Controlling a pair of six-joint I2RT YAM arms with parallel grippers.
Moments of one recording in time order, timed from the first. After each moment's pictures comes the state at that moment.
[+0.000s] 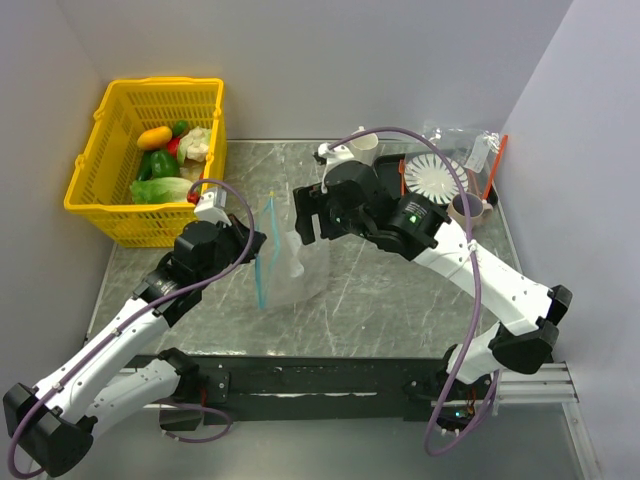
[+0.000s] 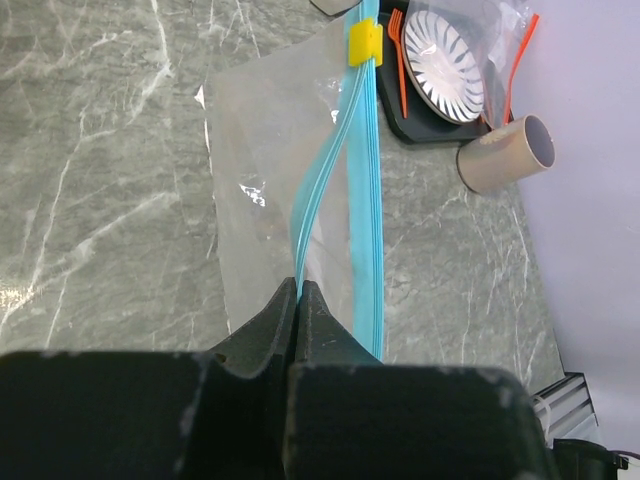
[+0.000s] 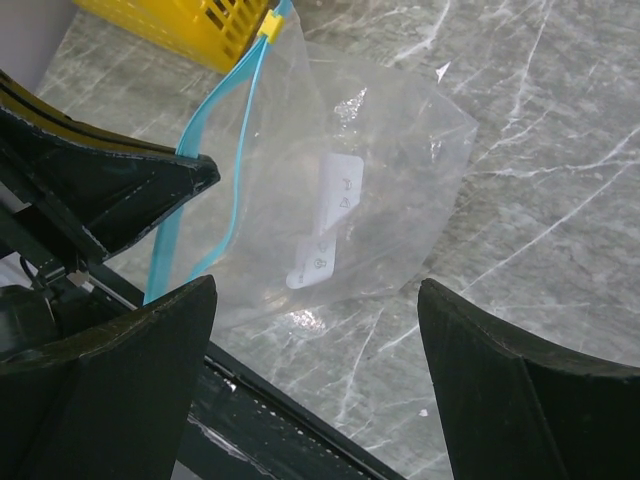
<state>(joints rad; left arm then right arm) -0.59 0.85 0.77 -0.23 -0.13 -0.69 0.95 1.46 1.72 -0.87 0.26 0.41</state>
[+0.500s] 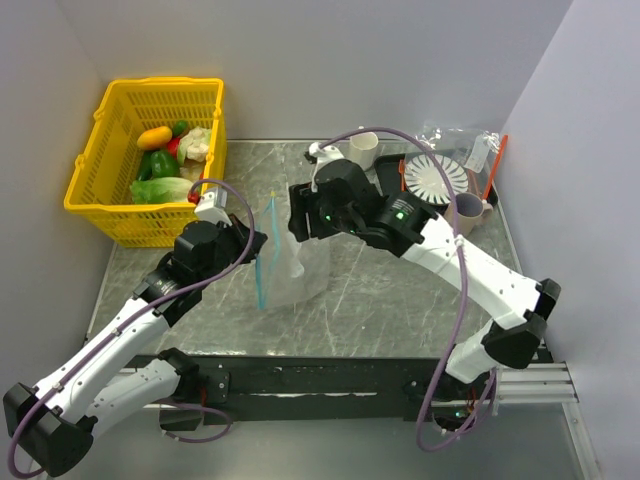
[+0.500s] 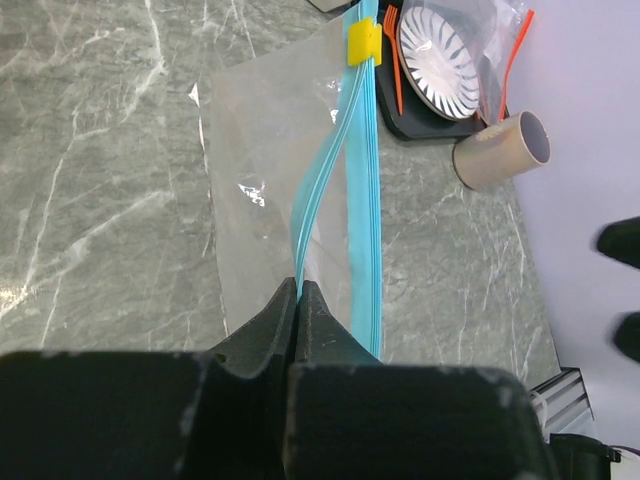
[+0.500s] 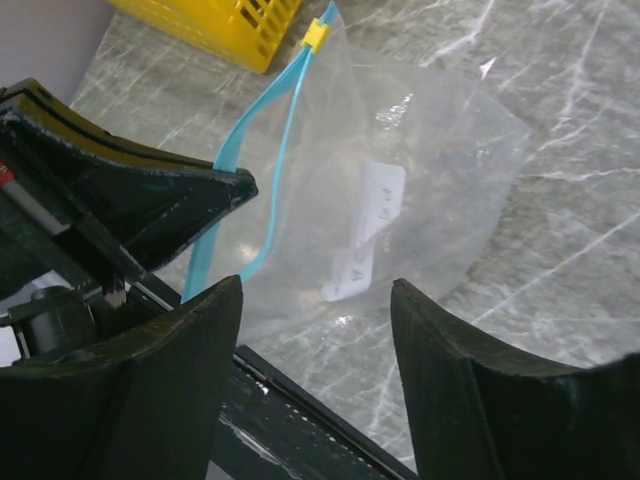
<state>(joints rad) -0.59 0.86 0.77 -0.23 -0.11 -0.70 0.96 1.50 1.73 -0.83 0.20 0.46</state>
